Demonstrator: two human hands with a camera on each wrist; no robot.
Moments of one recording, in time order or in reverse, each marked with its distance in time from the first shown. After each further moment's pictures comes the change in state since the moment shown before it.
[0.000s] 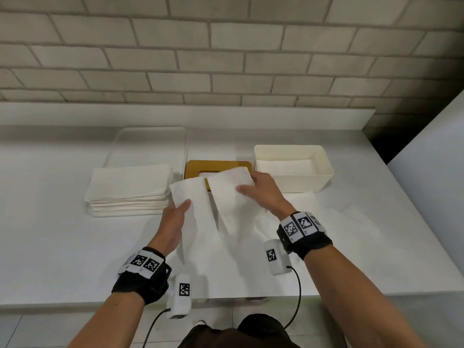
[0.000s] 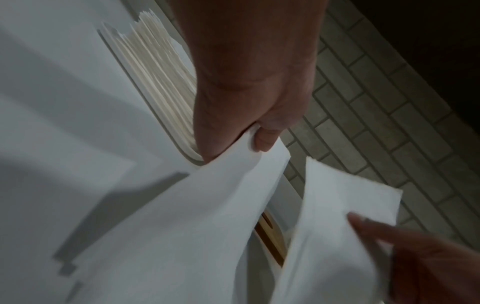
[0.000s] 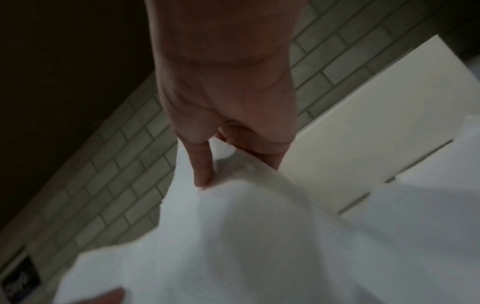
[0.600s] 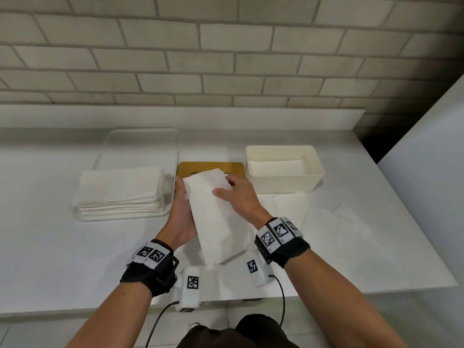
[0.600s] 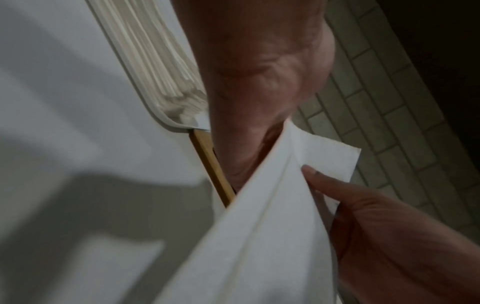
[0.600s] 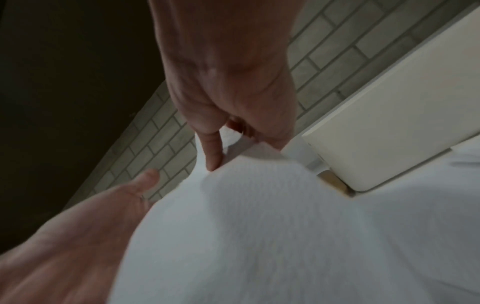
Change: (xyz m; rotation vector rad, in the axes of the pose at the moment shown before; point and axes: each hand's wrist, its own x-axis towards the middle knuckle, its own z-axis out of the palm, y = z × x) left_hand -0.021 0.023 0.047 -0.270 -0.453 -0.123; right_hand -0.015 -0.020 0.030 0.151 0.007 -0.014
